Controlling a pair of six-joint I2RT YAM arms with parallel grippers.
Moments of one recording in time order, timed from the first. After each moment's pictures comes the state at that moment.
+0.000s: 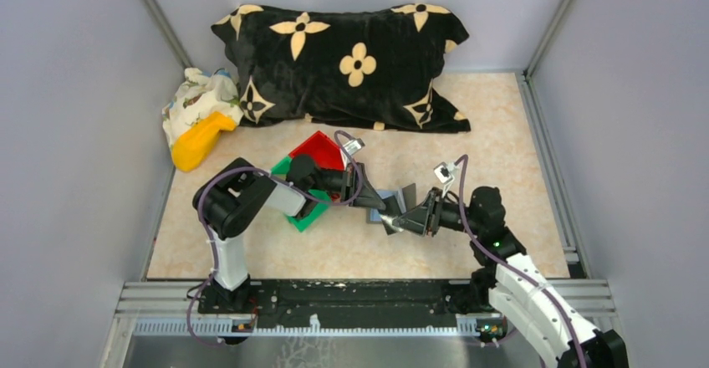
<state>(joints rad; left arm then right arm) -0.69 1.93 0.71 1.51 1.13 -1.11 0.37 0.61 0.22 0.17 -0.85 0.71</state>
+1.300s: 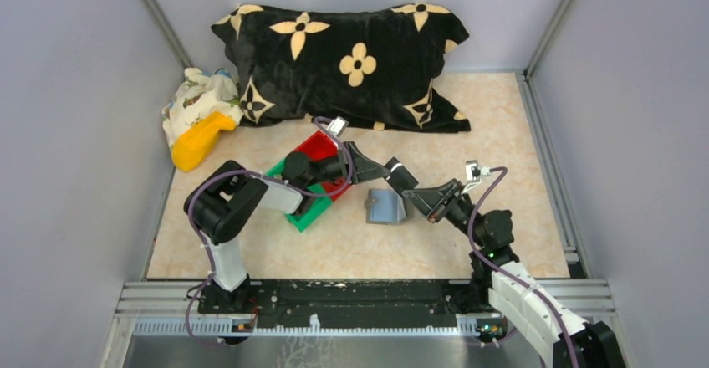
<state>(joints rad) -0.68 1.86 0.73 1.52 0.73 -1.26 0.36 0.60 0.03 0.84 -0.49 0.96</state>
